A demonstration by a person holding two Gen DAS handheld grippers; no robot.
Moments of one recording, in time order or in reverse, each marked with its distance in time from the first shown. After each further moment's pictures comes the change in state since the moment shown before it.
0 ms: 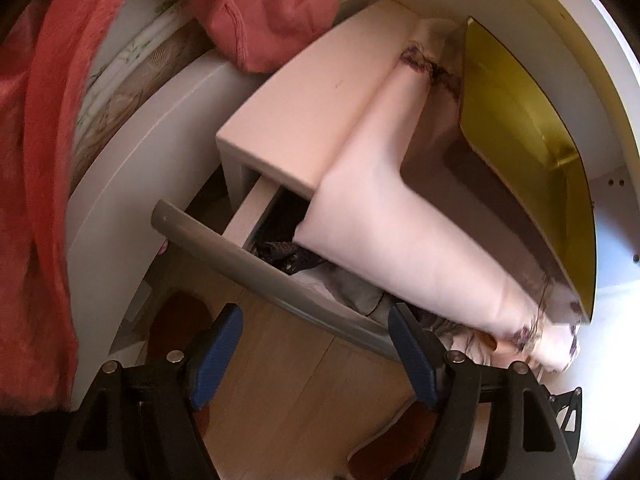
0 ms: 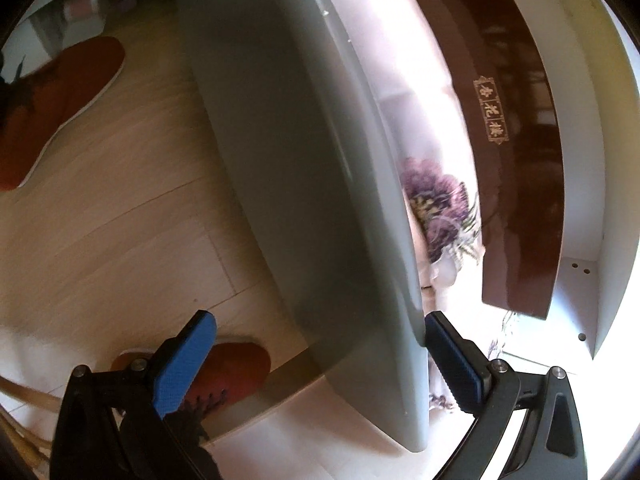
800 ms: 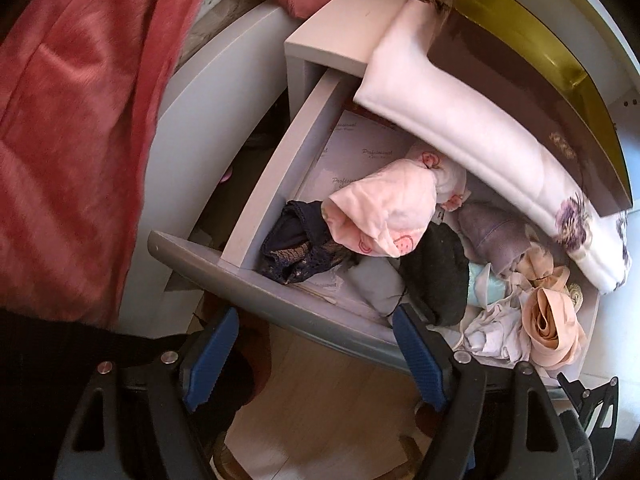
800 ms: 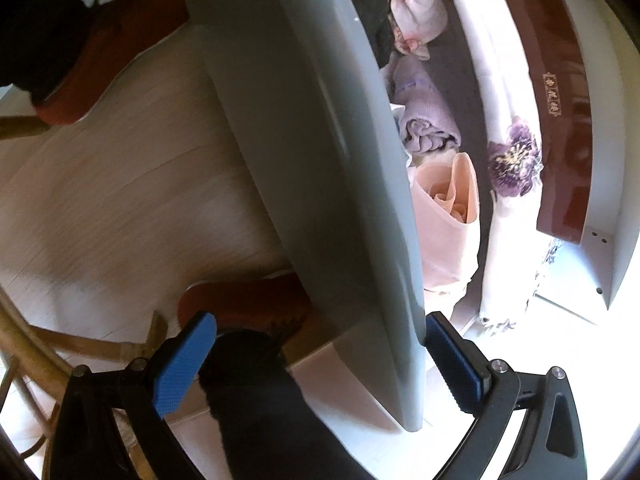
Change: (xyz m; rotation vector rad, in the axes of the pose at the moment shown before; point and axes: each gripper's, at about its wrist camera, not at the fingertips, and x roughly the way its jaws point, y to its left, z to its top) left arm -0.033 -0.011 -0.060 0.087 0.039 0.189; right arm 0.008 0.042 -0.015 -0.041 0.180 0.087
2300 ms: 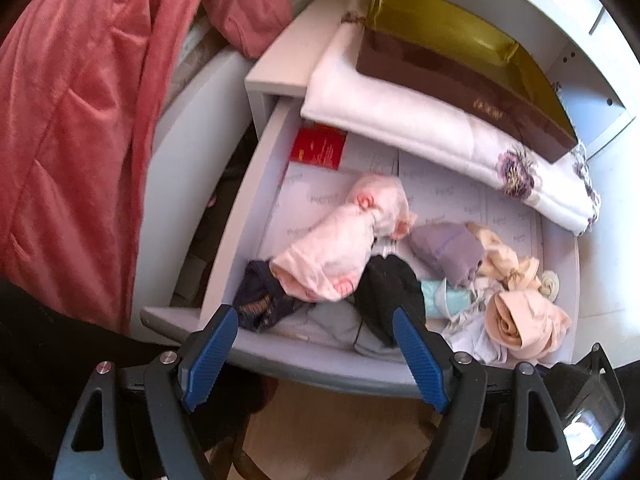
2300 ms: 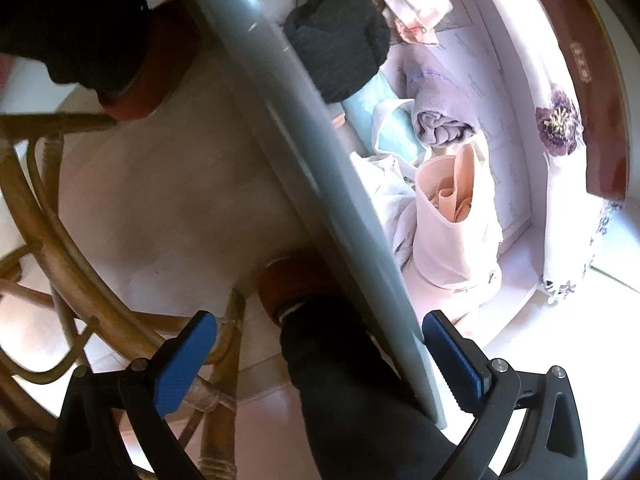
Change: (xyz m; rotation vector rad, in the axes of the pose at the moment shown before) left arm -0.015 -0.069 0.070 0.168 -0.146 -0.057; right arm -0.108 -0.140 0.040 0.097 -0.014 0.281
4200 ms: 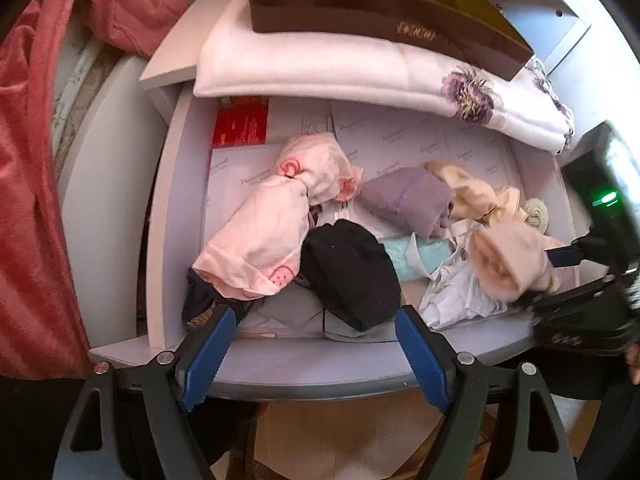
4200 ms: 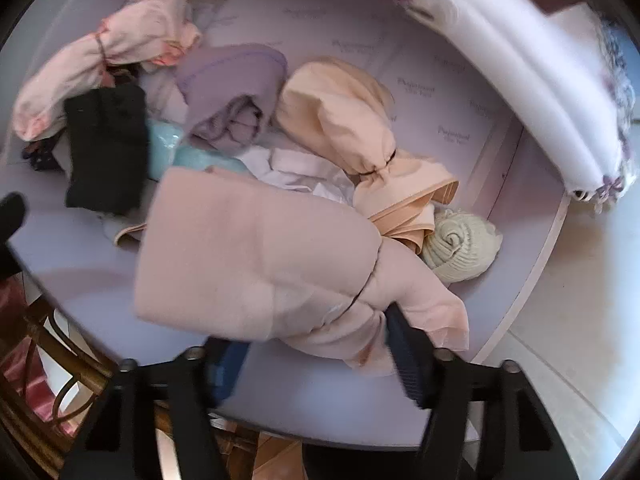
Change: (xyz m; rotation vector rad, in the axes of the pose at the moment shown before) left arm 0.028 -0.022 -0.010 0.258 0.117 -0.078; right arm 0.024 -0.135 -0.003 0.474 -0.008 0.252
